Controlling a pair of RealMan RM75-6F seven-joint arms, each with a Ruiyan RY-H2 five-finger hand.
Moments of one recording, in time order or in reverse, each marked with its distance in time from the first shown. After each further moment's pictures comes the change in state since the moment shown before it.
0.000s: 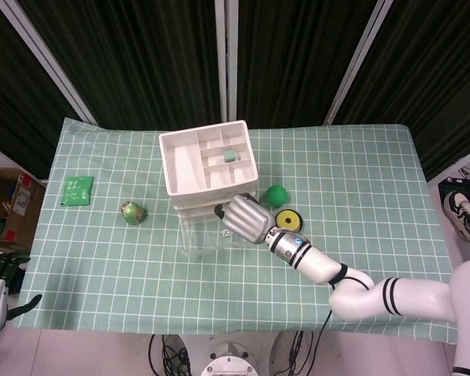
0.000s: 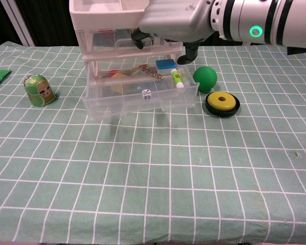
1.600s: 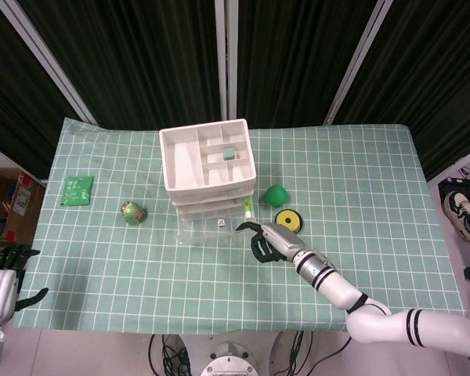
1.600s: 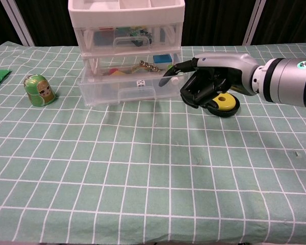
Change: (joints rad) left arm -0.049 0.032 -0.007 -0.051 0.003 -0.055 0.067; right arm -0.341 -0.012 0.093 -0.111 0.142 -0.149 1.221
